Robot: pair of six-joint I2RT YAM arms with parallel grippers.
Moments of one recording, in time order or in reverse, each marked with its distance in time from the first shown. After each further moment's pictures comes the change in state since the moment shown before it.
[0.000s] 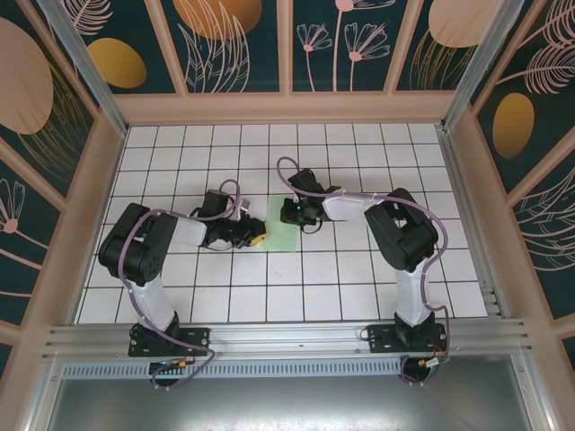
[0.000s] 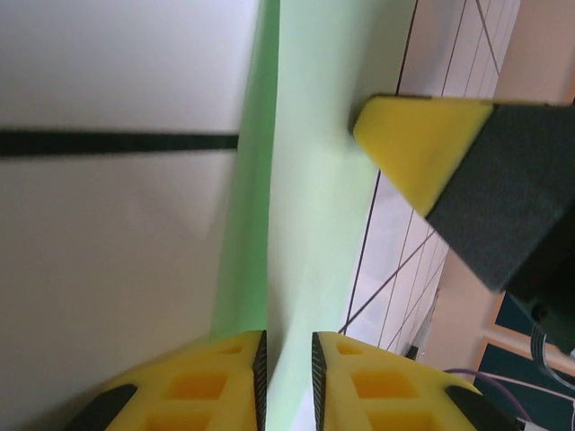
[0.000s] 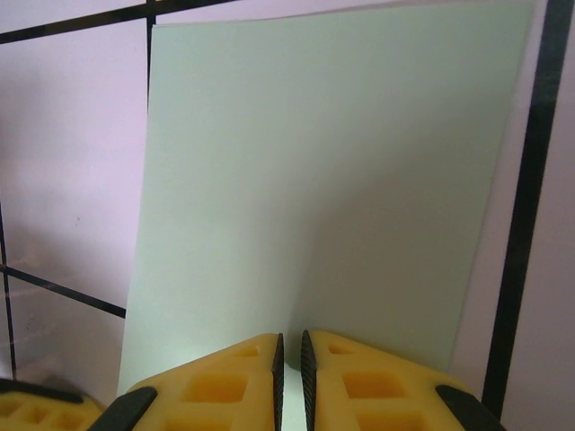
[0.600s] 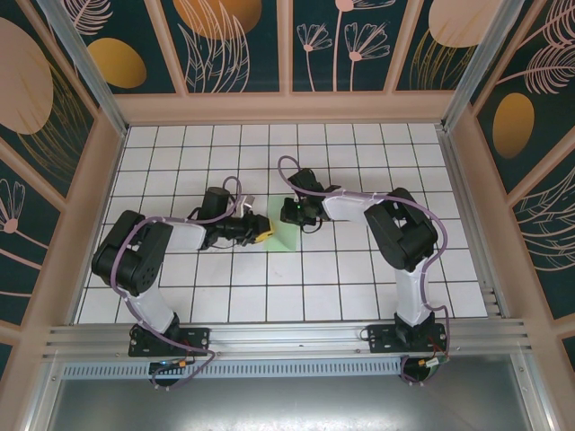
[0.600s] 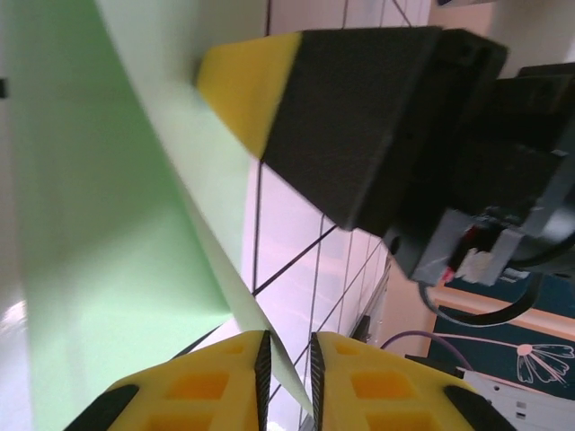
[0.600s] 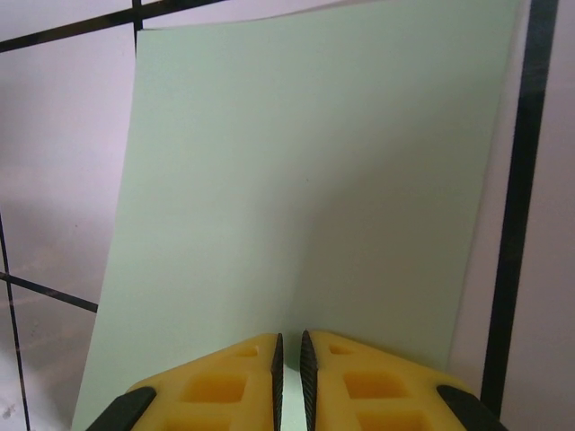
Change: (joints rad) left arm -0.032 -0.071 -0.012 0.095 0.076 -0.078; right arm -0.002 0.005 0.007 -0.008 -0.008 0.037
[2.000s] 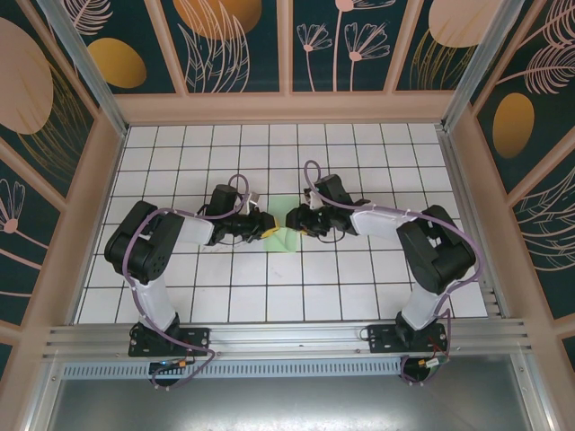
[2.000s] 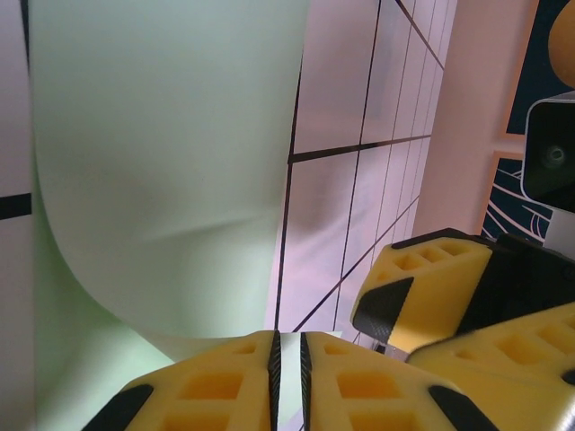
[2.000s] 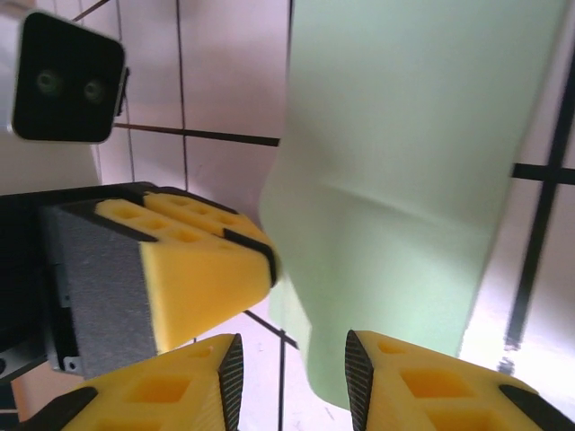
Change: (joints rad) left arm -0.024 0.109 0.065 0.038 -0.062 -0.018; right arm -0.068 -0.272 -0.315 0.208 -0.348 0.060
